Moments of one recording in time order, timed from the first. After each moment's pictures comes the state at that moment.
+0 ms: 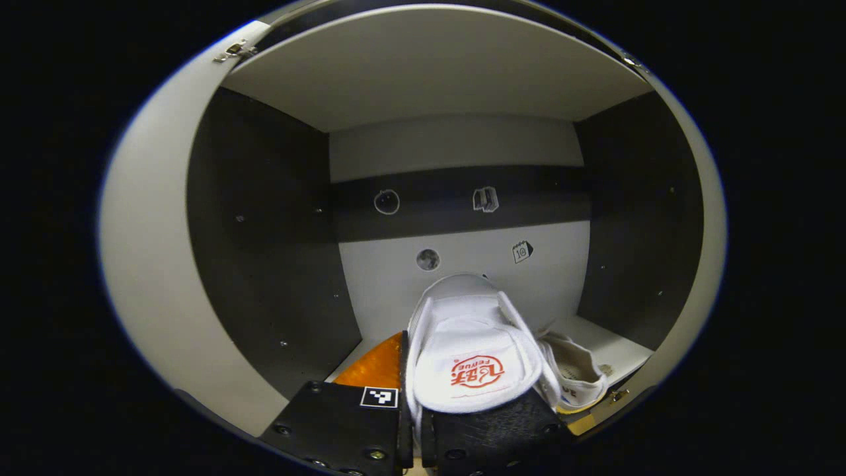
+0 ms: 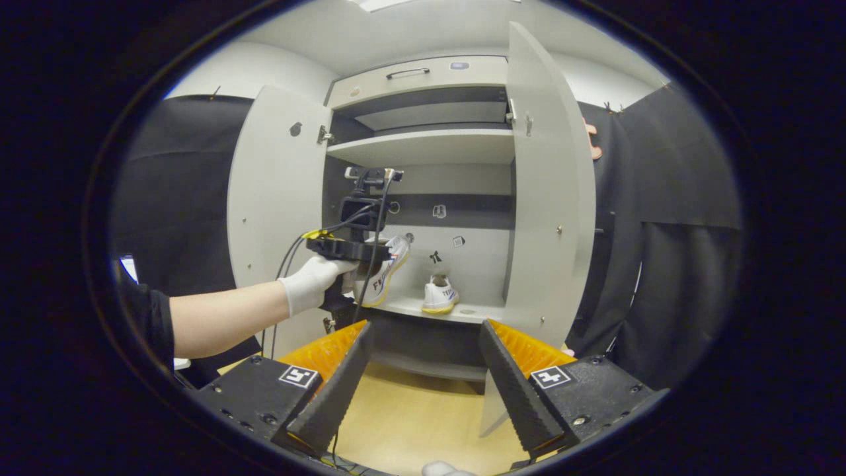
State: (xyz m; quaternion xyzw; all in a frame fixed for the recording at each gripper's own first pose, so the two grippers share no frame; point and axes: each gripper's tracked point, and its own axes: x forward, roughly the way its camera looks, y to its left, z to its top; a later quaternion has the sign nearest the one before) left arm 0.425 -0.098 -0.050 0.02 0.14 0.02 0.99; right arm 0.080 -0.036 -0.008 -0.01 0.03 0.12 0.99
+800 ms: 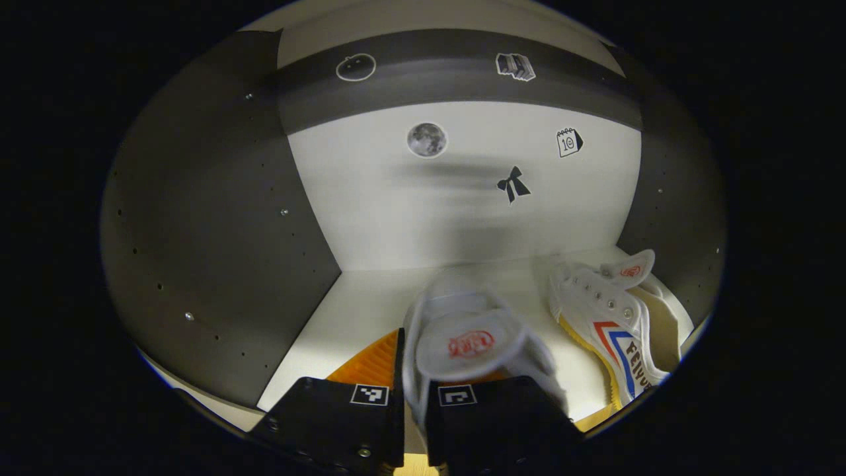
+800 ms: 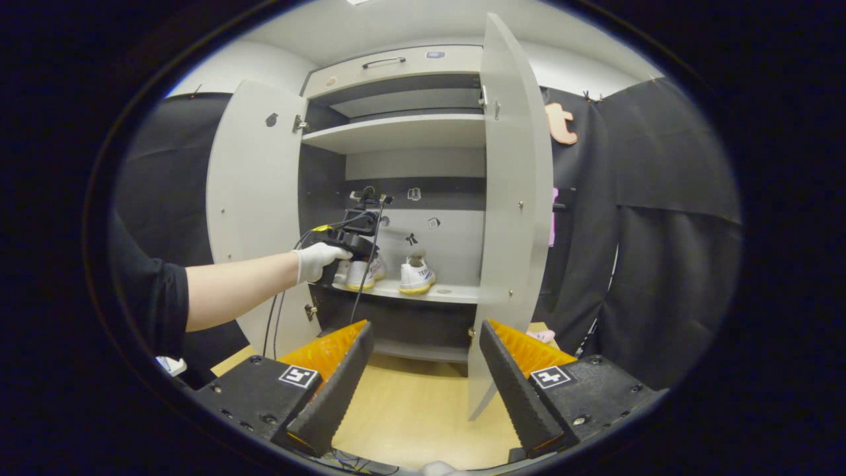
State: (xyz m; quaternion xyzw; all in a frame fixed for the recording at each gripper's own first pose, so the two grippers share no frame) left arm 0.460 -0.097 -0.152 0.01 0.33 -0.01 0.94; right arm 0.070 -0.057 -0.024 0.01 0.07 0.07 1.00
